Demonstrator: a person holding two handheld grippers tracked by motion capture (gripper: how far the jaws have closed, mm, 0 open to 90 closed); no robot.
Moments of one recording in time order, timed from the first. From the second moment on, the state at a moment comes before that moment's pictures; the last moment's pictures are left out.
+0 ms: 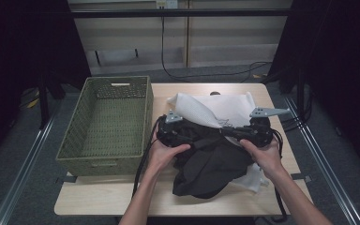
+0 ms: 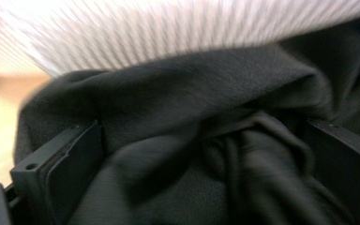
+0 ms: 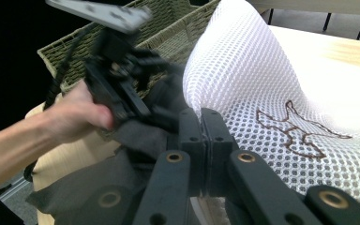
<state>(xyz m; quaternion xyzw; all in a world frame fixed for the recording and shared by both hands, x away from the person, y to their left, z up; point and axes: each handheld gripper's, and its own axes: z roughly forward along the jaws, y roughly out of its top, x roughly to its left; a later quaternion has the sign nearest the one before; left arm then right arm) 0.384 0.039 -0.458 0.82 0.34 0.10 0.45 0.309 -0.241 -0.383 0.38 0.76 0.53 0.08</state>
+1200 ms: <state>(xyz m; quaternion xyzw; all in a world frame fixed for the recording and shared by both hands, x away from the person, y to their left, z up) 0.345 0.006 -0.443 0.84 0.23 0.09 0.49 0.331 -0.188 -0.369 0.34 0.75 0.57 0.03</state>
